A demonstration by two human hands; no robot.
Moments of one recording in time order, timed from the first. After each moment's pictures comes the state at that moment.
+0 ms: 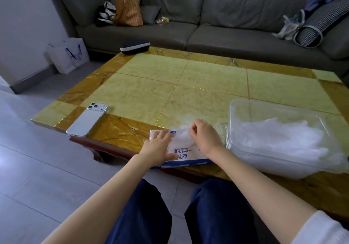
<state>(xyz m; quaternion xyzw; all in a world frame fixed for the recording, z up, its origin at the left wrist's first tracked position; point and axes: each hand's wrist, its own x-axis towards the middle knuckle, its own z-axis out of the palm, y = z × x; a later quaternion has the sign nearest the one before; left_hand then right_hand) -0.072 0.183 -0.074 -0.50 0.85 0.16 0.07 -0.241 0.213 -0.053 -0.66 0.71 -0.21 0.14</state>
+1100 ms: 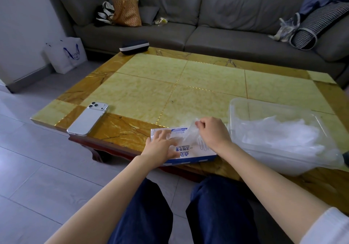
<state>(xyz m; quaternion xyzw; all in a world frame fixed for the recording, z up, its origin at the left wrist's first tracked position) -0.071 0.199 -0.064 -0.49 0.85 0.17 0.04 -0.248 0.218 -0.036 -0.61 0.73 -0.25 0.14</state>
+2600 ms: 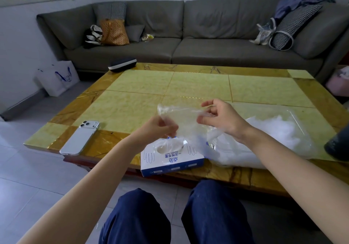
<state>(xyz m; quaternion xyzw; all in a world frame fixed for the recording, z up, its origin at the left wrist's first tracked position) -0.095 0.195 0.034 -0.42 0.72 0.52 -0.19 -0.301 0.257 0.041 -0.54 0.60 -0.46 0.38</state>
